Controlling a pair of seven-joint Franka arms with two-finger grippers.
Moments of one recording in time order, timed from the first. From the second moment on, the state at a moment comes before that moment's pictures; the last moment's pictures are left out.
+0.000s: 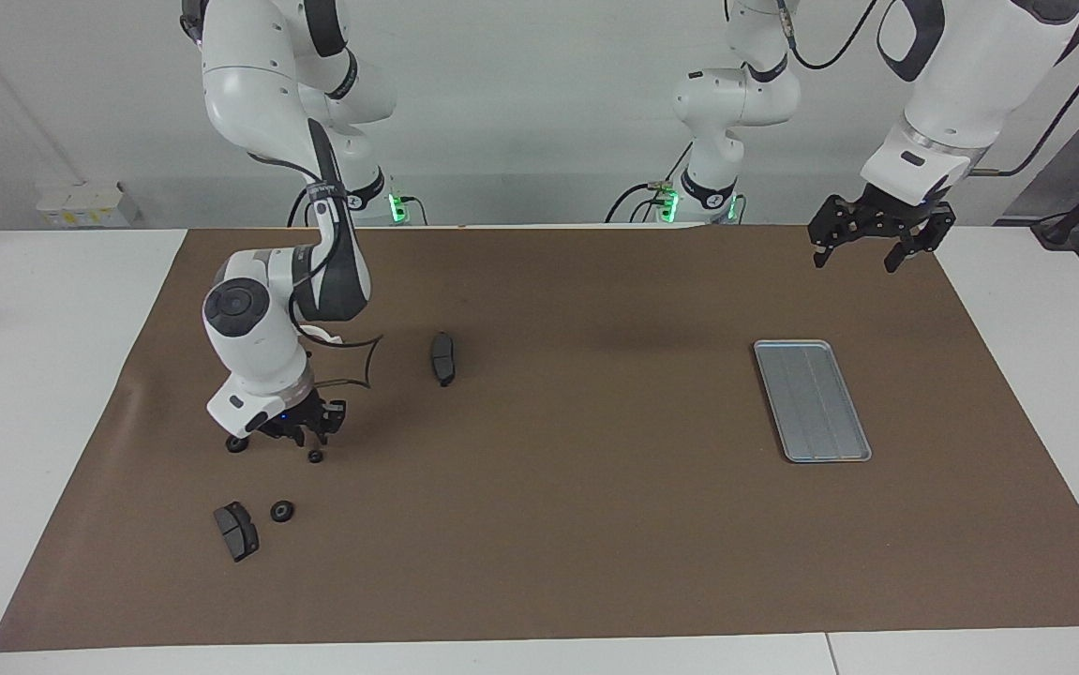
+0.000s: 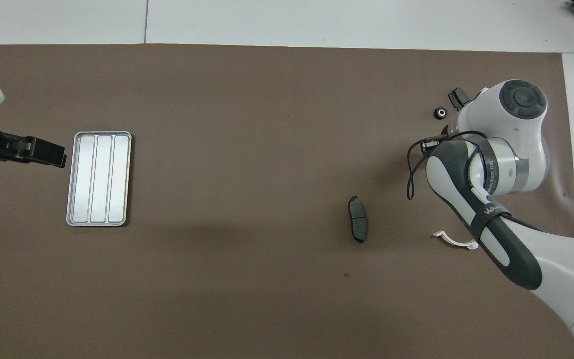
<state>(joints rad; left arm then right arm) -0.08 0.00 -0.01 -1.60 0.00 1.61 0.08 0.09 0.38 -0.04 -1.81 -0.06 2.19 0.00</state>
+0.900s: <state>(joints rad) -0.08 -0.01 -0.01 -1.60 0.00 1.61 0.08 0.10 -0.06 -0.03 -1.76 -0.03 1.79 0.00</state>
